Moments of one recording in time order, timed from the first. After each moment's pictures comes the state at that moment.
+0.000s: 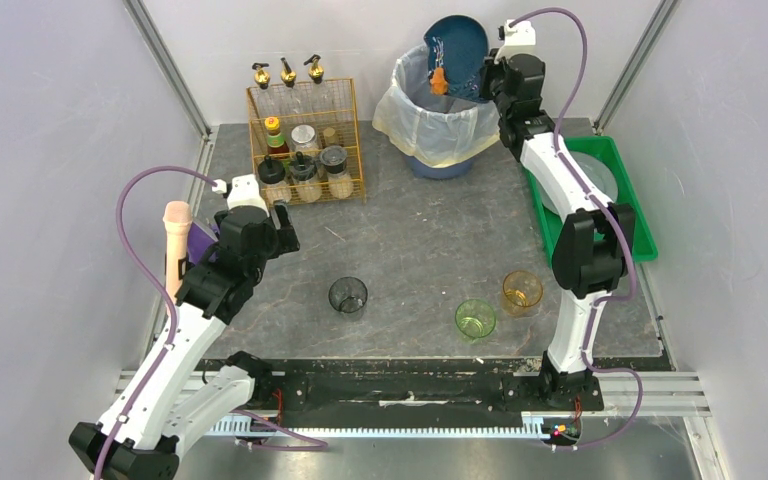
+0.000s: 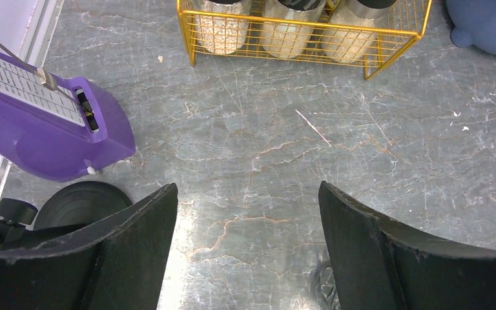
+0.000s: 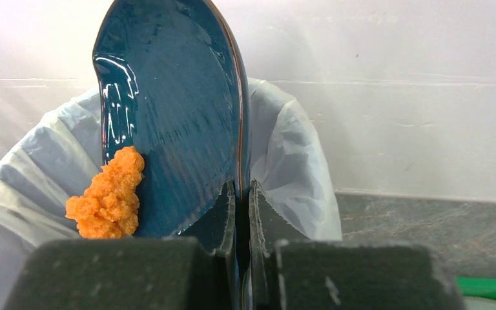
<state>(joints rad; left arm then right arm) -0.39 0.82 0.88 -0.60 -0.44 -0.35 0.20 1.98 1.84 0.11 0.10 0.09</state>
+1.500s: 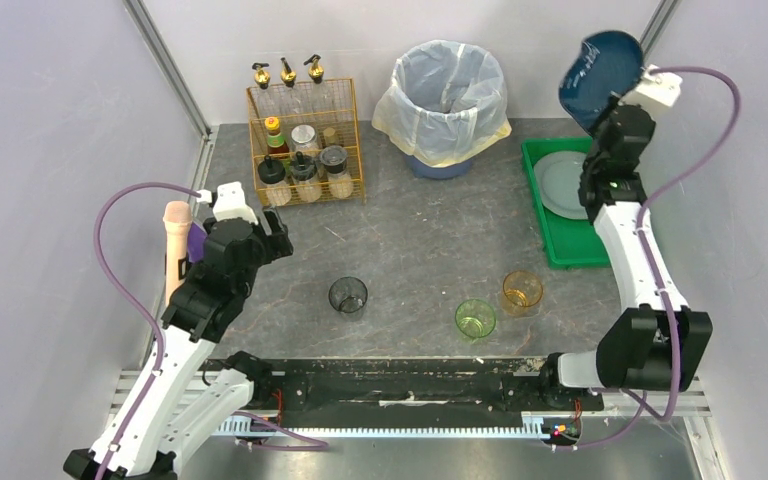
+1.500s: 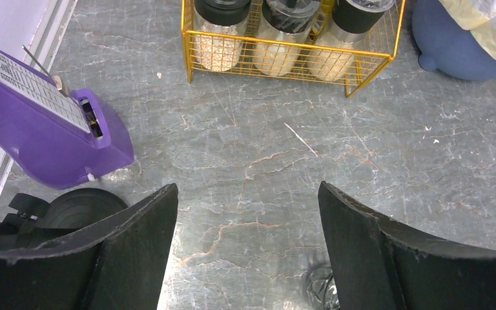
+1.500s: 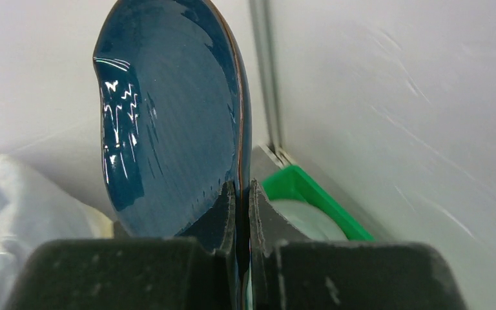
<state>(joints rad) -0.39 0.69 0.86 -0.59 -0.44 -0.35 -0.04 1.39 1.26 0.22 0.45 0.11</state>
